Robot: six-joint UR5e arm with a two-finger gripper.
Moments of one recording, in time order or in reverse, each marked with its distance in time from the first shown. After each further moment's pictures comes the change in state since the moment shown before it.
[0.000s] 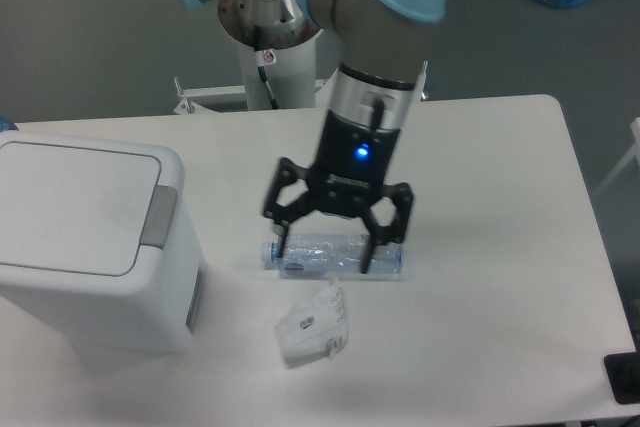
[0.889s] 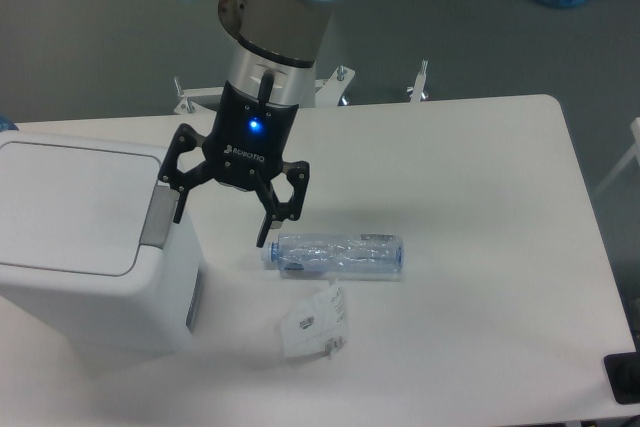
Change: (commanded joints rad) arm -0.051 0.048 -0.118 0.011 0.006 -0.009
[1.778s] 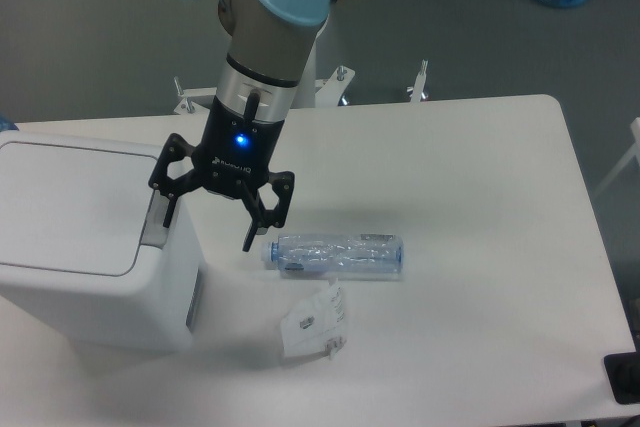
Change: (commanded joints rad) arm -0.017 -0.006 -0.014 0.000 0.003 -0.005
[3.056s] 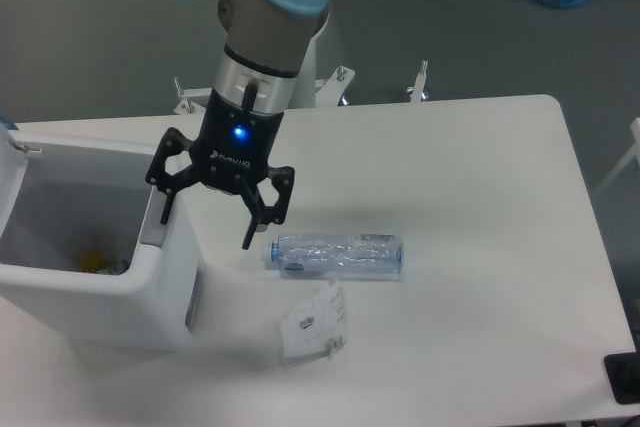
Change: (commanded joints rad) arm 0.014 -0.006 0.075 0.031 0.006 0.018
